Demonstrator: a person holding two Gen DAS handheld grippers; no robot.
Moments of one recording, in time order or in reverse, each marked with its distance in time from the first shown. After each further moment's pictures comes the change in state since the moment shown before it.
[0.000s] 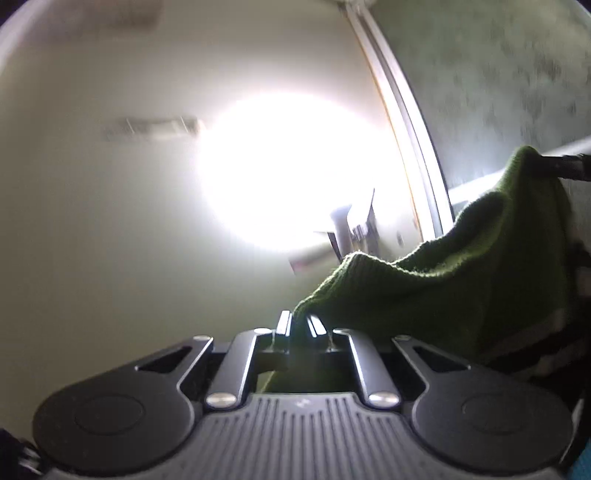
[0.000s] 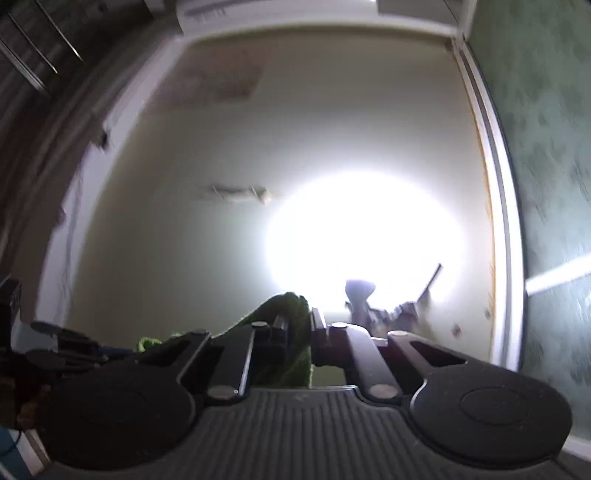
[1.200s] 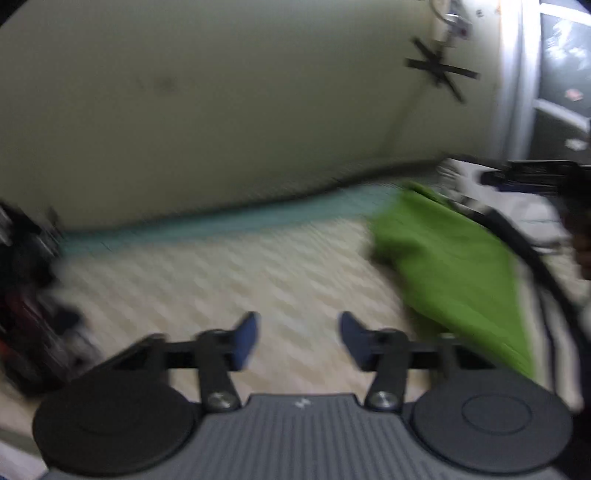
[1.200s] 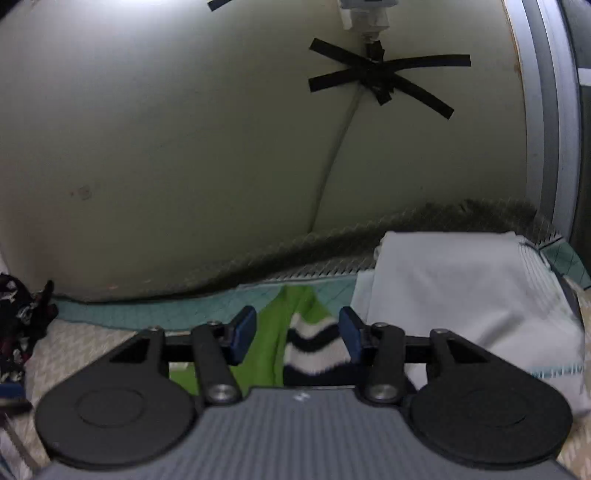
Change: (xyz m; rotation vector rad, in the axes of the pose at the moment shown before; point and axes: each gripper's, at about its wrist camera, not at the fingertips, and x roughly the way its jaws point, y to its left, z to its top) left arm 0.126 0.013 -0.238 -0.221 0.826 -0.031; right arm 0.216 -0.056 -0.333 0.425 0.809 -0.112
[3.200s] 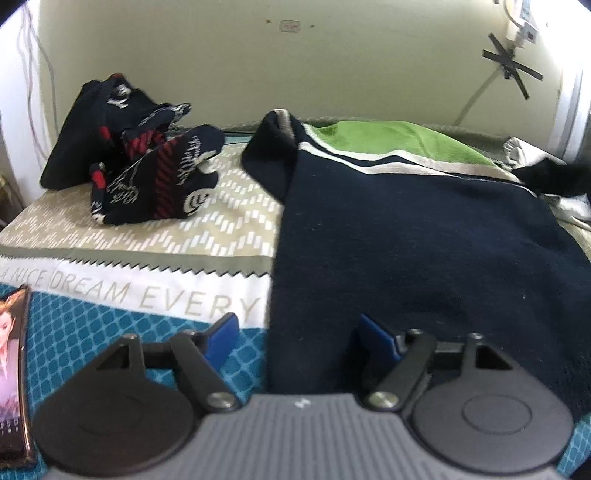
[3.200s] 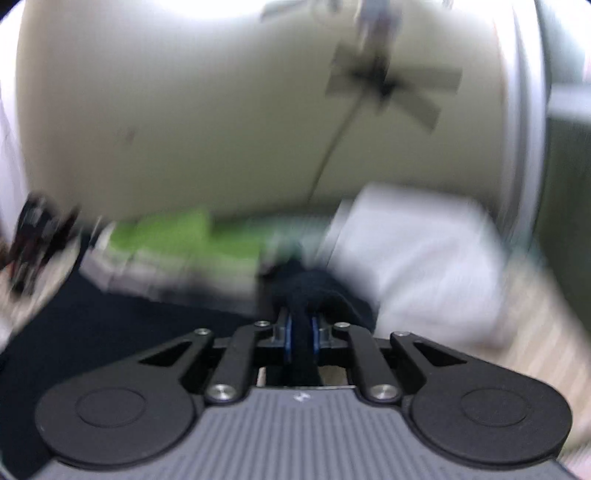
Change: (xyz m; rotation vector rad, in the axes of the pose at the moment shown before) left arm -0.060 0.035 -0.107 -0.196 0.030 0.239; right arm -0.089 -0.008 -0.038 -0.157 -0.080 -0.030
